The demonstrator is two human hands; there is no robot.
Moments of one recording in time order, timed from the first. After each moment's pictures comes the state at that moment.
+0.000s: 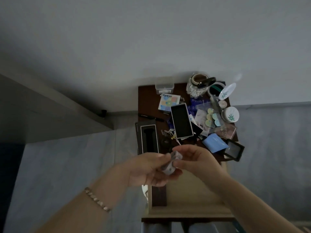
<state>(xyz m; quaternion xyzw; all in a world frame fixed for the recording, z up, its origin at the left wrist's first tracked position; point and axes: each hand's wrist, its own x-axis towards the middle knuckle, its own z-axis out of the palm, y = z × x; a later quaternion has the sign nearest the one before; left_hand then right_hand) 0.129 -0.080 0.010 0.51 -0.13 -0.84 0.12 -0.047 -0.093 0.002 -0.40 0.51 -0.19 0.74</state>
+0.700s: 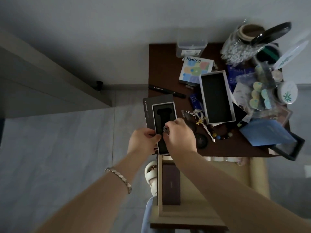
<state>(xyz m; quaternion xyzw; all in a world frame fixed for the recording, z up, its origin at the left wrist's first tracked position) 0.187 -0.087 -0.205 0.80 -0.24 -0.52 0.18 0.082 -0.114 -0.199 -0.73 0.62 -0.01 0.30</state>
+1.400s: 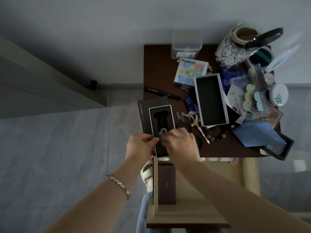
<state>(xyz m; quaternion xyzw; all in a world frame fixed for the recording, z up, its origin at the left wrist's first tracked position) 0.183 -0.083 -0.210 0.79 -0.20 -0.54 0.21 0.057 -0.100 -0.209 -0.81 0.53 0.00 0.25</state>
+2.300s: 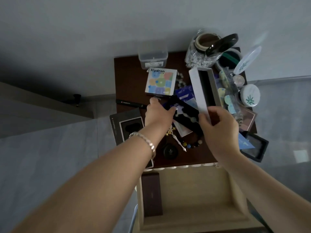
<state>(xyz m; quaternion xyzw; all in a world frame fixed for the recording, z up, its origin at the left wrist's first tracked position) 0.078 -0.216 -0.192 0.79 -0.36 -0.49 0.13 -0.062 -0.179 -0.156 -0.53 0.74 -0.24 0.34</state>
